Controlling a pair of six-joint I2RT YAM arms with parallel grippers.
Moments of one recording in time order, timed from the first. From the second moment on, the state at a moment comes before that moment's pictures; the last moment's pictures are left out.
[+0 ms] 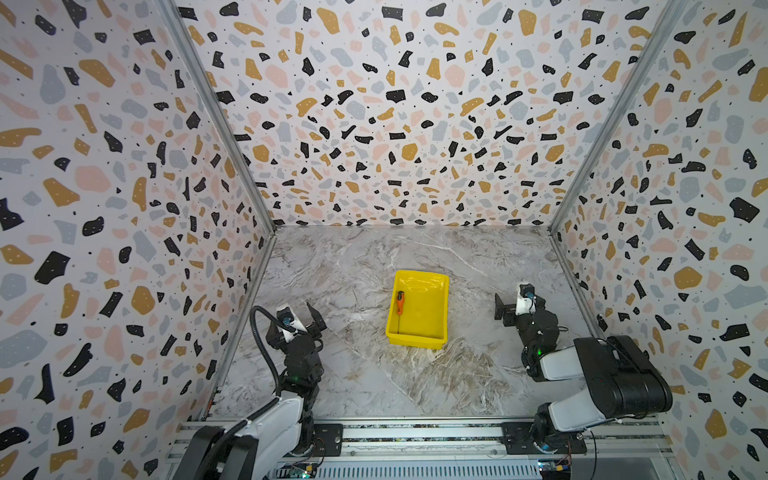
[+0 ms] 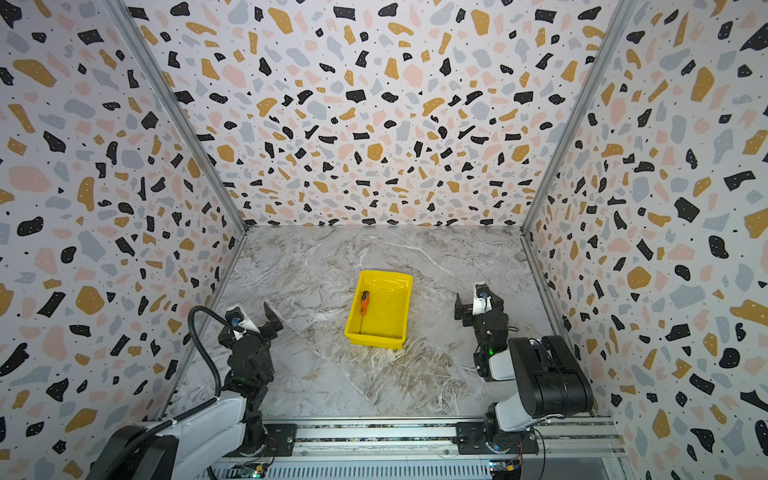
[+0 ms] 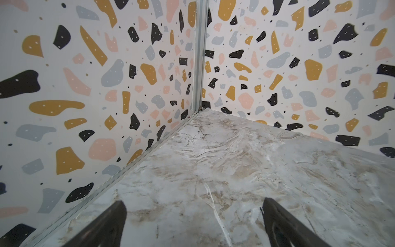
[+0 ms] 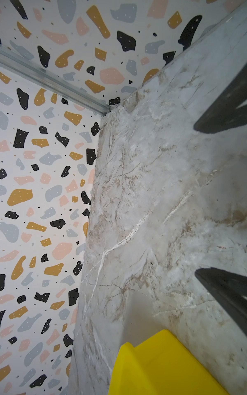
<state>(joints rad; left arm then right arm) -0.22 1.04 0.01 0.92 -0.71 -0.12 0.09 1.50 0.19 1.15 0.01 -0.10</state>
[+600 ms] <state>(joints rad) -0.22 1.35 0.11 1.06 -0.59 -0.05 0.08 1.50 0.19 1.14 0.00 -0.10</state>
